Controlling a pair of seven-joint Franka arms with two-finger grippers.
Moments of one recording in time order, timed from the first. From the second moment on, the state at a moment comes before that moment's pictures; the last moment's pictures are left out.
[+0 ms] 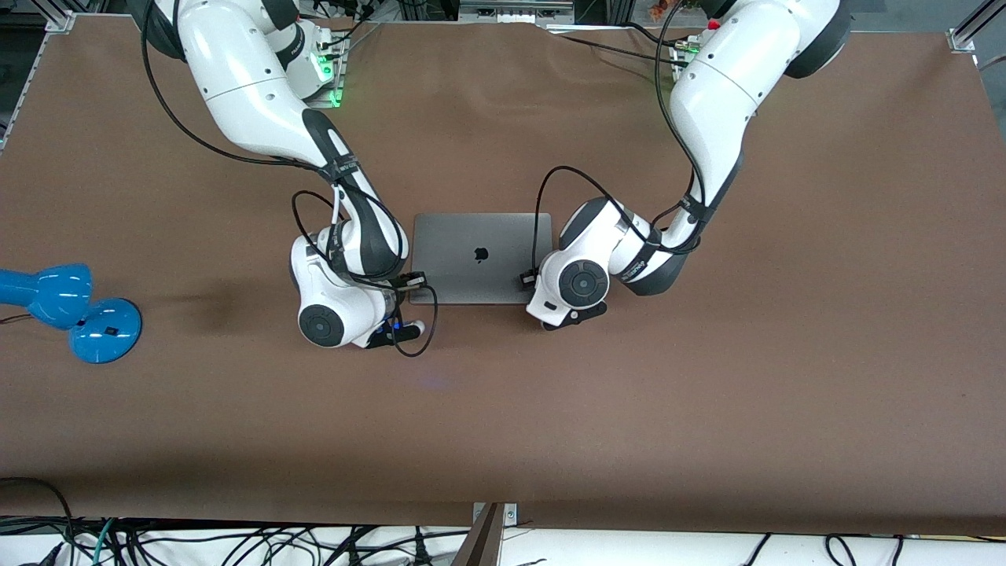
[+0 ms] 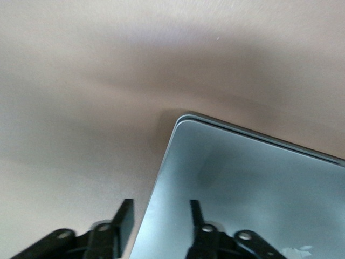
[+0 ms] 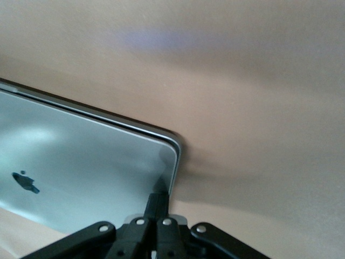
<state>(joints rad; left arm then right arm) -0.37 0.89 -0.31 -1.32 -0.07 1.89 -0.91 0.43 0.87 -0.02 -1.35 0.38 1.80 0.01</state>
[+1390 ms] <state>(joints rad) -0.20 0.48 -0.31 -1.32 0.00 1.50 -0.76 0.40 0.64 -0.20 -1.12 0.22 1.43 0.07</state>
